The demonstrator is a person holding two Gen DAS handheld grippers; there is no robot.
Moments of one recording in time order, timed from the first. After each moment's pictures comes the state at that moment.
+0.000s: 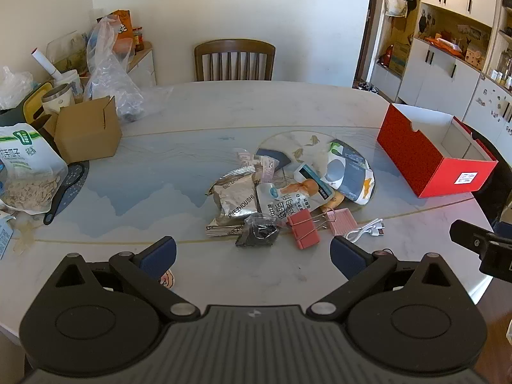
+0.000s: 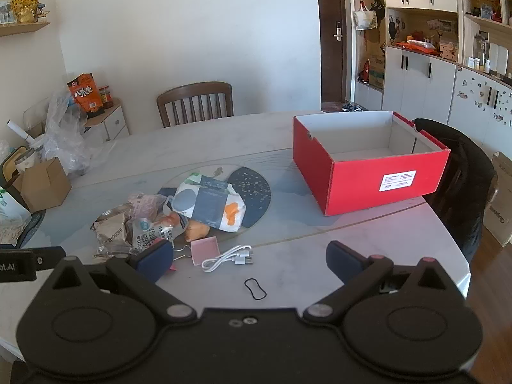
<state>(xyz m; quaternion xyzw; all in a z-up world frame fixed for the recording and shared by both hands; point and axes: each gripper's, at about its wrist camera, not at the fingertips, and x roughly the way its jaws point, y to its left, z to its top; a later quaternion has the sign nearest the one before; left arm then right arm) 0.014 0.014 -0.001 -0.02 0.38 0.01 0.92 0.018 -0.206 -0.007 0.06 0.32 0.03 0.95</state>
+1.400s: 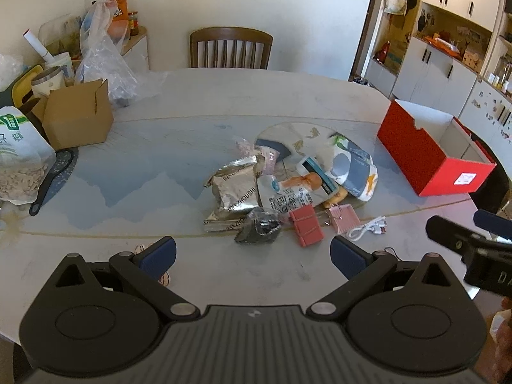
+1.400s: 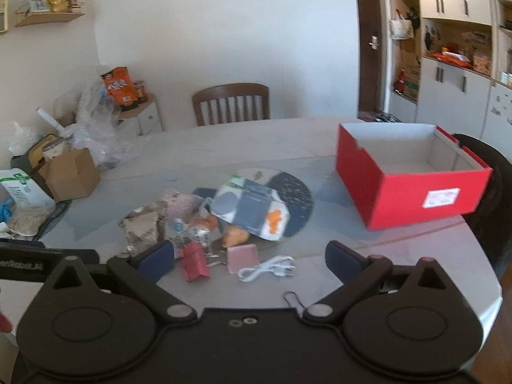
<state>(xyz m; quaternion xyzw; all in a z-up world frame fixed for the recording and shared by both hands) 0.032 0.037 -0.016 -0.05 0.40 -0.01 0.92 0.036 -0.171 -0.014 0.03 0.31 0.11 0.95</state>
